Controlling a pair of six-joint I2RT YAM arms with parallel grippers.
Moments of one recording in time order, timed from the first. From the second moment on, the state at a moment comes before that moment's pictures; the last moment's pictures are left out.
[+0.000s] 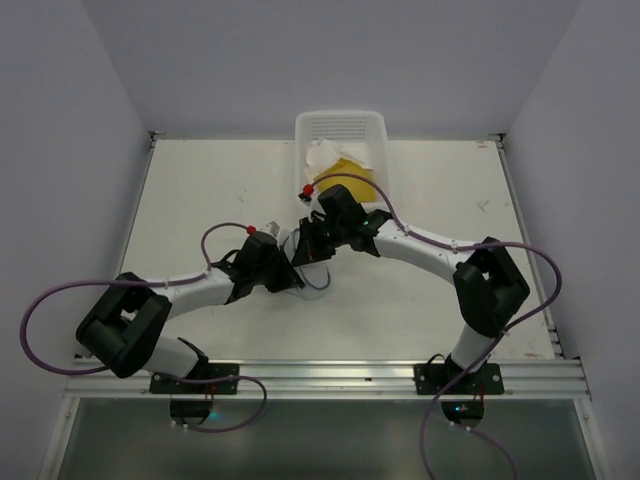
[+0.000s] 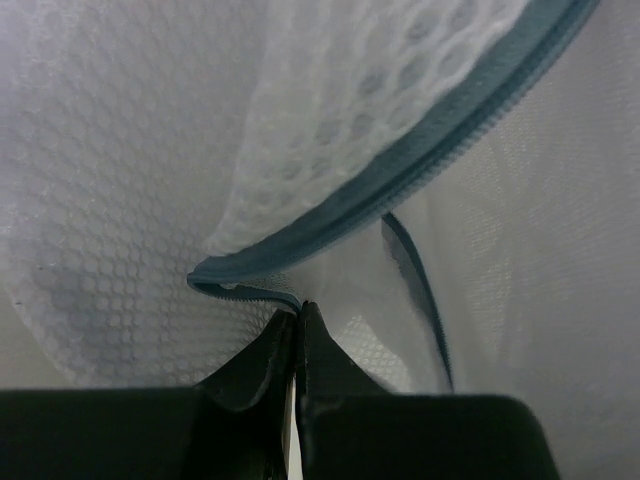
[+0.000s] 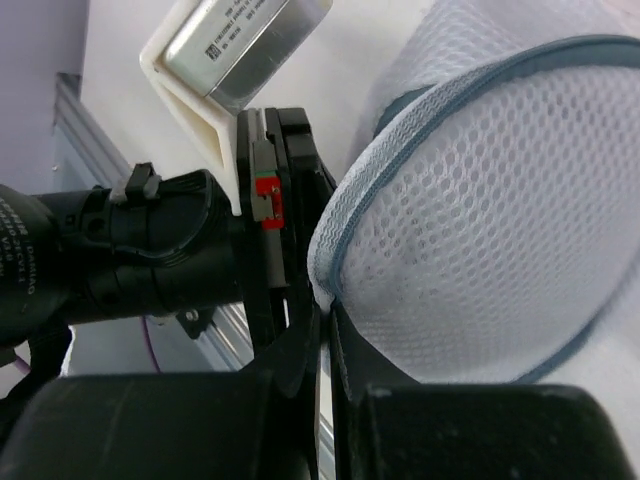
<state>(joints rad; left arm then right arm) -0.61 1.42 0.56 0.05 0.16 -0.91 0.78 1.72 1.28 -0.37 -0.39 0.54</state>
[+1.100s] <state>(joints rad) -0.44 0.88 0.34 -0.19 0.14 -0.91 0.77 2.03 1.20 0.10 -0.65 0.60</state>
